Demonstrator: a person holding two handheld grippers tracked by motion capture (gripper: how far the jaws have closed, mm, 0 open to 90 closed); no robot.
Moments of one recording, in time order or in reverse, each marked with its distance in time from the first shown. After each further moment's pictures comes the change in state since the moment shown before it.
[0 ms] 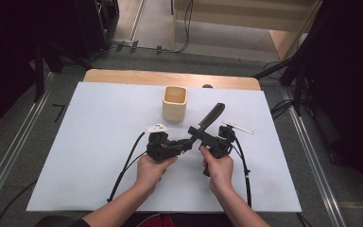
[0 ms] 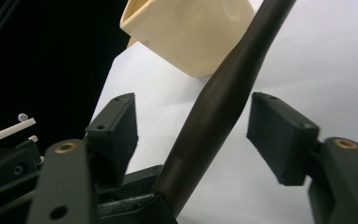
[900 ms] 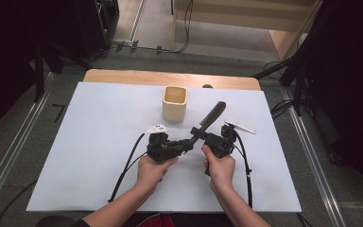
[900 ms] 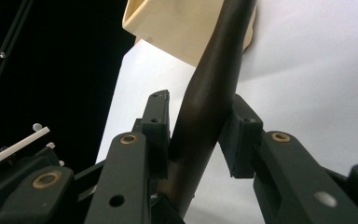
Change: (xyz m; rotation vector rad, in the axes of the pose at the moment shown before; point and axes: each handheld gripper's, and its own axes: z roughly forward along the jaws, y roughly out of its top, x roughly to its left) left arm -0.003 -0.001 -0.001 -0.024 -0.029 0.005; right arm -0.004 0.004 -0.004 0.041 0.043 0.097
